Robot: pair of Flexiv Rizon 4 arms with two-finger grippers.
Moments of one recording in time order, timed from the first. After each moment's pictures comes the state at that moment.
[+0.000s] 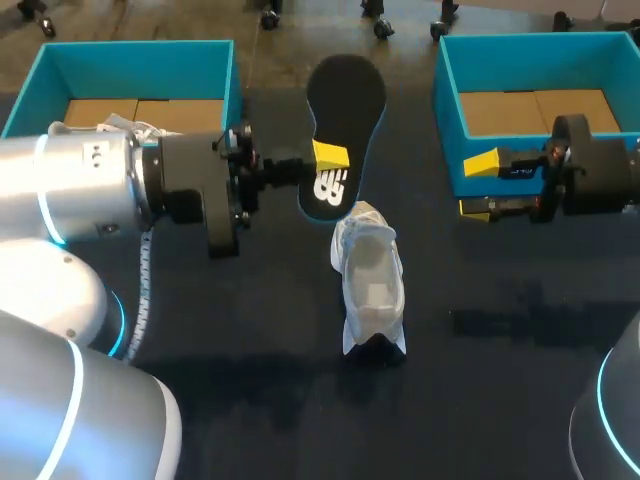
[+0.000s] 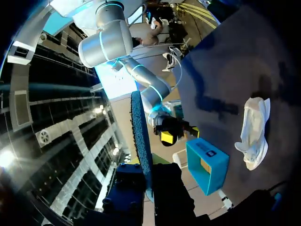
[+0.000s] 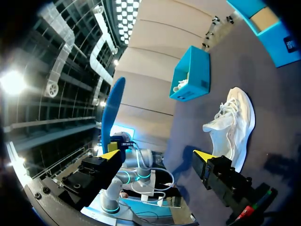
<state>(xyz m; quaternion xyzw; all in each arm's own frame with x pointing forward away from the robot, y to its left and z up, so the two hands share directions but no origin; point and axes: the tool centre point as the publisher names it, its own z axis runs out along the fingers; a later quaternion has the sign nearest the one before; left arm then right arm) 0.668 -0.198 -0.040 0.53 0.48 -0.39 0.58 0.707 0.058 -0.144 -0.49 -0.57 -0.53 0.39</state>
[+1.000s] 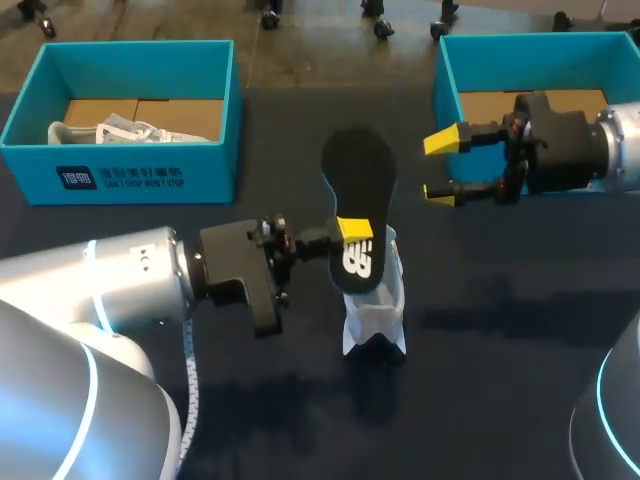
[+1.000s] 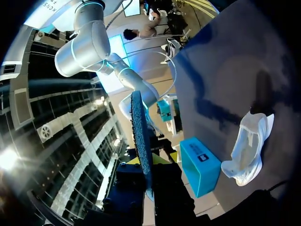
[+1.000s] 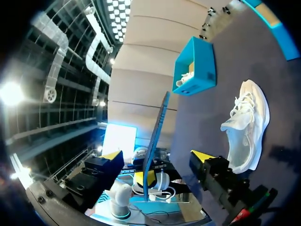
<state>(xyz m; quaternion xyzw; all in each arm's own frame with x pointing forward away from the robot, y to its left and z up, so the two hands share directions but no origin) 0.641 -0.225 -0.117 0.50 0.49 -0.37 0.61 0.714 0.108 -0.119 -0.50 -0.56 -0.50 0.43</state>
